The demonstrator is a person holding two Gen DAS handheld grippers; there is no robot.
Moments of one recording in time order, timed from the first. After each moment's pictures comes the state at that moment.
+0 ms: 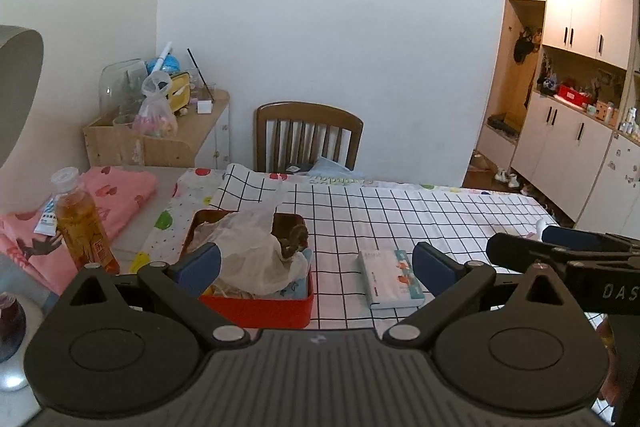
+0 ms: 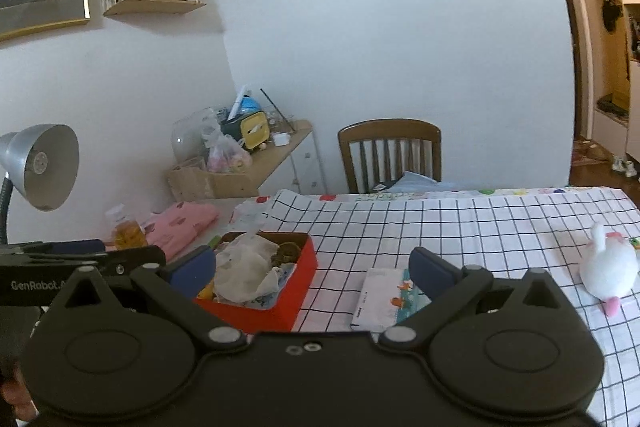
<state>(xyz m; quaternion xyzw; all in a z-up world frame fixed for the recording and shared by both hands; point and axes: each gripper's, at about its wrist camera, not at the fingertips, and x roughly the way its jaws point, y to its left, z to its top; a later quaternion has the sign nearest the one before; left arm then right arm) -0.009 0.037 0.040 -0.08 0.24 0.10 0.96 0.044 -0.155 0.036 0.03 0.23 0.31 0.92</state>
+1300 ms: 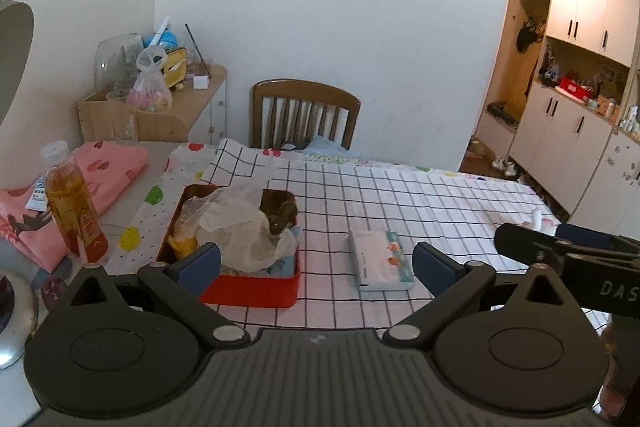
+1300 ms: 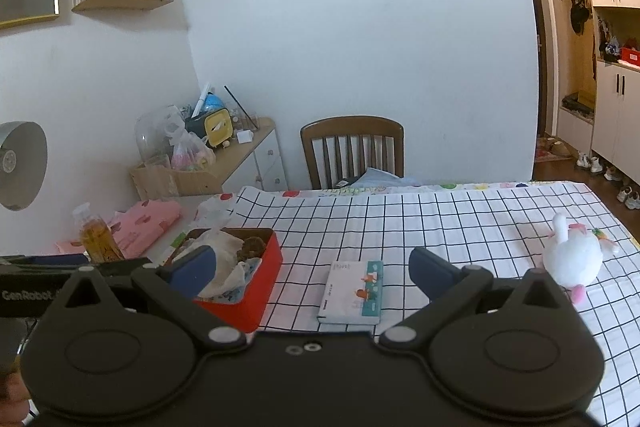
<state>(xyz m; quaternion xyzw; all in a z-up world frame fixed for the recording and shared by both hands) 0.001 0.032 0.033 -0.09 0.27 0.10 0.95 0.039 -0.158 0.033 0.03 0.24 0.26 0.94</state>
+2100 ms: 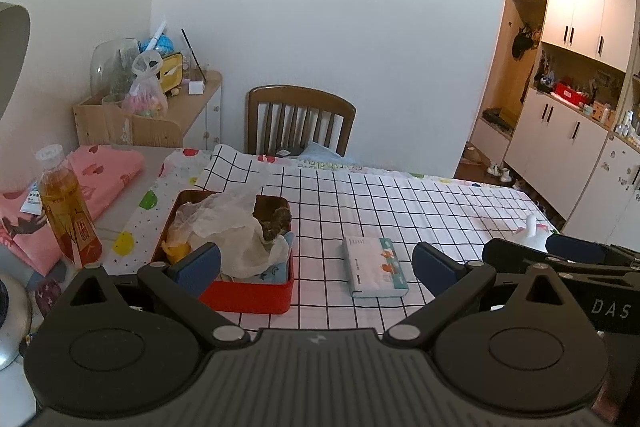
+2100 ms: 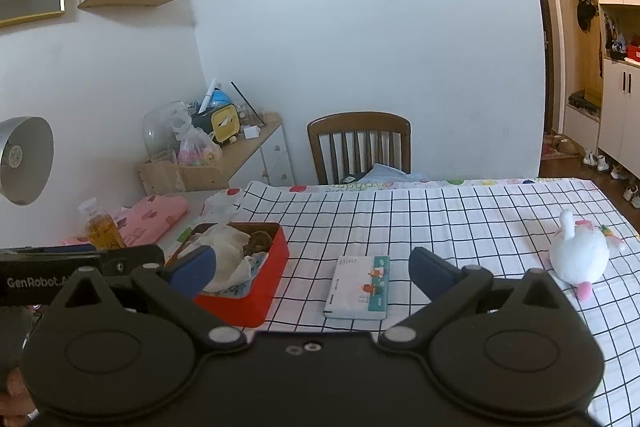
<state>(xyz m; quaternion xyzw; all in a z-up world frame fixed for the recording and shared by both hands) 0.001 0.030 0.031 -0.09 0.26 0.09 0.96 0.038 -0.158 0.031 0.03 0.24 0.27 0.93</state>
